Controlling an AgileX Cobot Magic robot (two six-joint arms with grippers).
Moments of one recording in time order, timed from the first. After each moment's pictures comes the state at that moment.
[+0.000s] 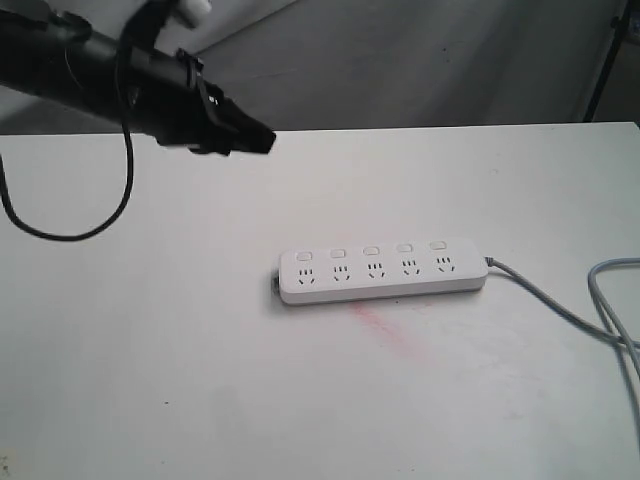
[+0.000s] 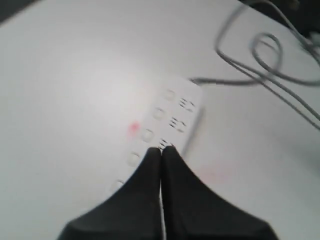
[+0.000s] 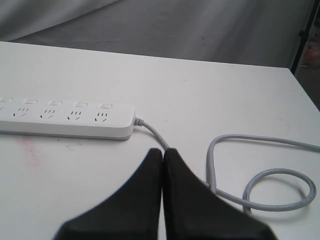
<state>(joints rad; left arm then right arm) -0.28 1.74 -1.32 -1.01 0.88 1.16 -0.15 0.01 0.00 -0.05 0.34 0.00</state>
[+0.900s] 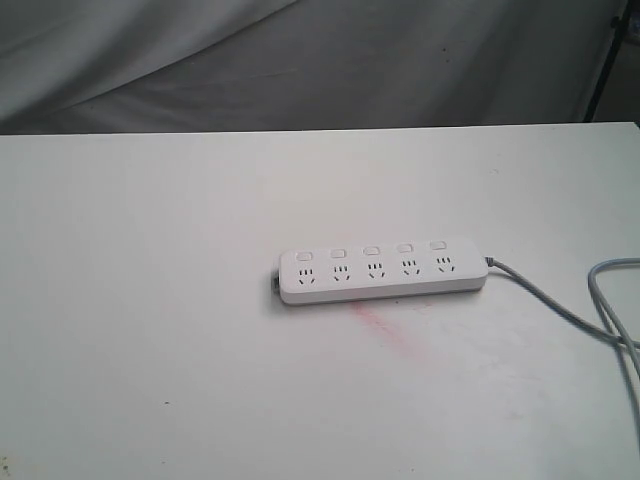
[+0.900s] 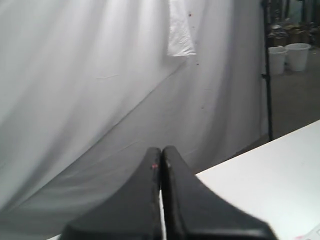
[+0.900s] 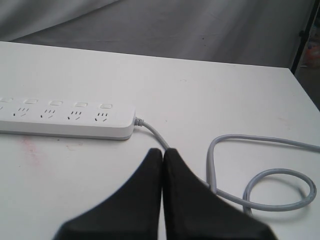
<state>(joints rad) 0.02 0.93 -1.10 -0.86 0.57 0.97 -0.15 0.01 0.00 -0.05 0.34 0.00</state>
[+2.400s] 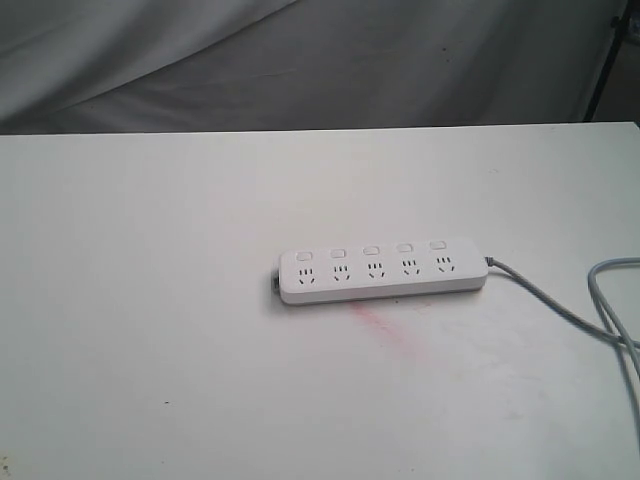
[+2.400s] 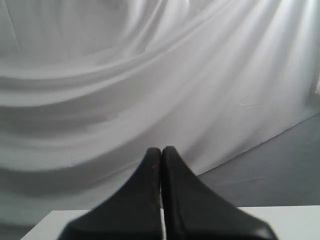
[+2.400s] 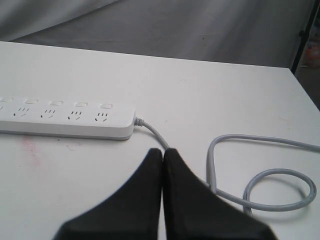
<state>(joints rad) 0.11 0.01 -0.34 0.06 0.24 0.05 -0.15 0.01 0.00 -0.05 0.34 0.00</state>
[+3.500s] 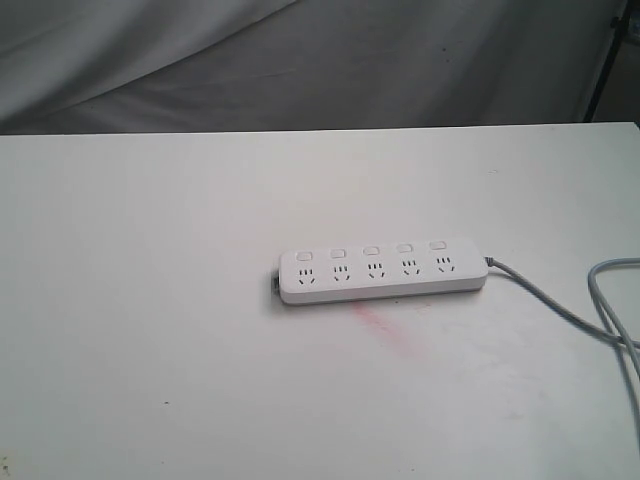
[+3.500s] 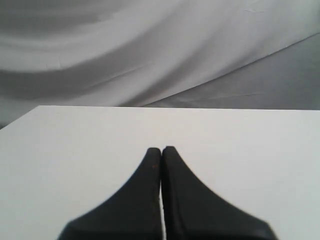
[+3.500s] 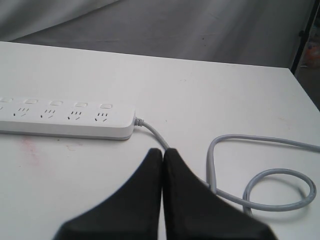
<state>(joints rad) 0.16 0.00 -0.01 0.06 0.19 -0.02 -0.15 0.01 0.00 -0.05 0.34 0.00</state>
